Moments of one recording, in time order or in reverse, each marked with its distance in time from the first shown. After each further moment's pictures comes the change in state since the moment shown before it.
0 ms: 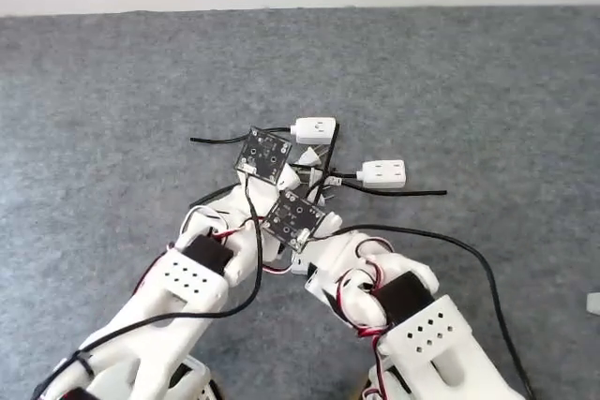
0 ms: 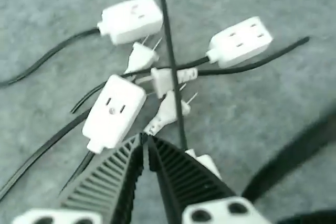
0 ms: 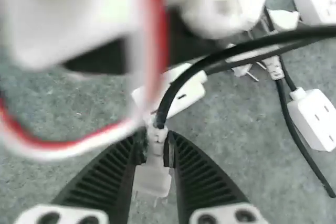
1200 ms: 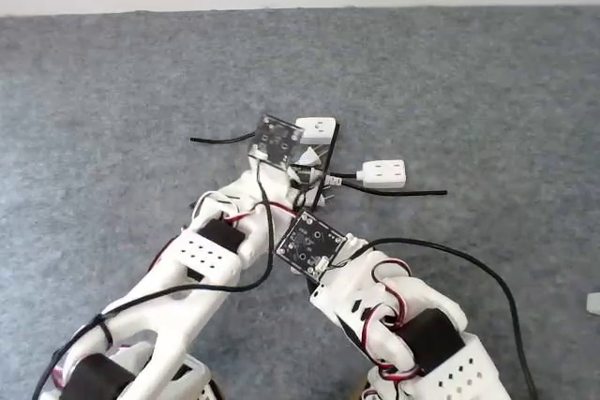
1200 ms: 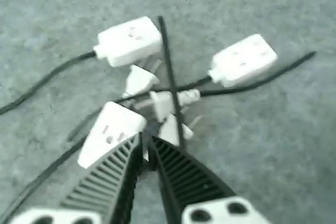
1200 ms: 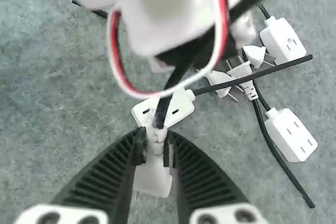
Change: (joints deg) left arm 0.0 11.8 -5.5 -6.8 -2.1; right arm -3.0 -18.7 1.8 6.3 -1.1
